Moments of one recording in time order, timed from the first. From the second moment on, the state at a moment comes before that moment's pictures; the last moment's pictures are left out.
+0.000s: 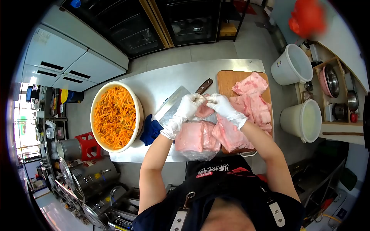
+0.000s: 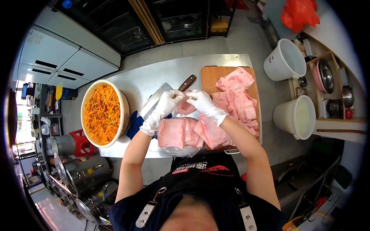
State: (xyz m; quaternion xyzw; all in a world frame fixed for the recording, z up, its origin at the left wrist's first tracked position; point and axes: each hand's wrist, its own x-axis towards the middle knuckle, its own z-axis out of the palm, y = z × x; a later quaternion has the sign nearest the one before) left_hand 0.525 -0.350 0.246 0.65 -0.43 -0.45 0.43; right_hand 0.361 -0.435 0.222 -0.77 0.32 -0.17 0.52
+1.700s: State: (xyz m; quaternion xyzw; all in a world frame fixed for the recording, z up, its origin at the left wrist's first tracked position) left_hand -0.219 0.162 0.370 0.36 0.28 0.40 0.79; right_hand -0.028 0.090 0.370 -0.51 -0.51 0.51 0.47
